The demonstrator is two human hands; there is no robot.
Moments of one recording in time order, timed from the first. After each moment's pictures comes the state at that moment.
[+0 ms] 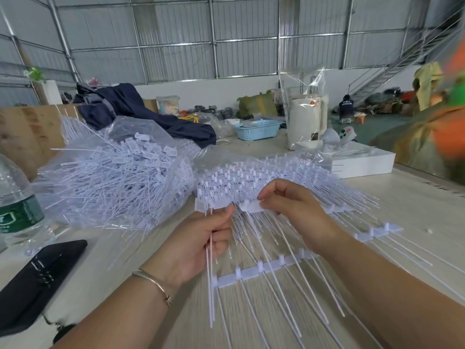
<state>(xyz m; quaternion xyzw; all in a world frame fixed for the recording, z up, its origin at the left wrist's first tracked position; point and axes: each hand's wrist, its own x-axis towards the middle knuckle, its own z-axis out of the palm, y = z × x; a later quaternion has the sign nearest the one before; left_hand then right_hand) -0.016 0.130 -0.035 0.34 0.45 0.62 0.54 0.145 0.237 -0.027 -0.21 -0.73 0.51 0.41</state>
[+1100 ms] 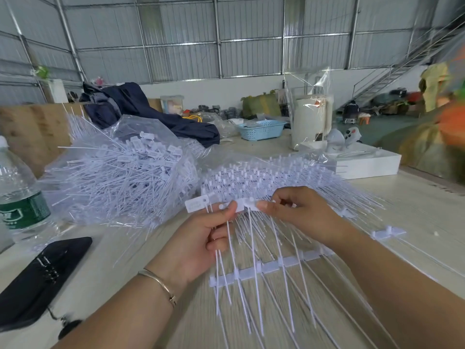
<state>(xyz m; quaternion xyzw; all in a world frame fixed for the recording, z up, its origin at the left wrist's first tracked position) -0.014 0.126 -0.033 0.33 0.42 0.64 0.55 0.156 0.243 -0.024 -0.24 -0.84 0.33 0.36</state>
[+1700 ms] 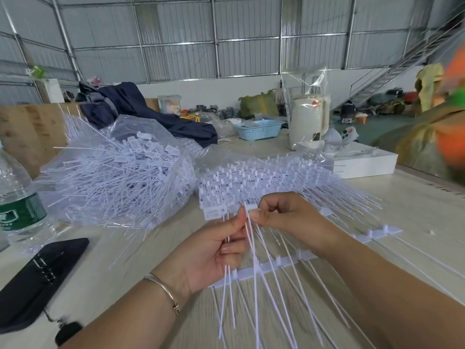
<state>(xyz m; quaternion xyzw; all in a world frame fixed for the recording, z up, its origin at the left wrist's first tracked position) -0.005 0.129 -0.044 0.35 0.37 0.58 0.64 0.149 0.227 -0.025 -0.18 -0.80 0.47 0.32</state>
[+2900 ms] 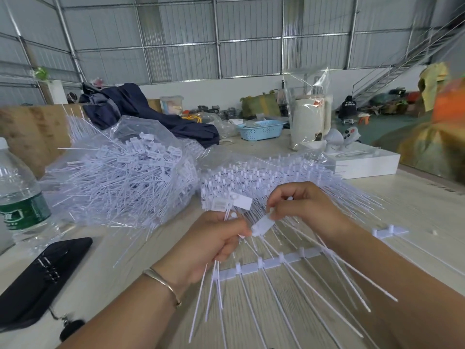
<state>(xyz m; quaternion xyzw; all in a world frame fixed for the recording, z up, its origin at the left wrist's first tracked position) -0.005 0.126 -0.033 0.48 0.57 0.53 0.40 0.156 0.240 -0.015 -0.18 -0.76 0.52 0.35</state>
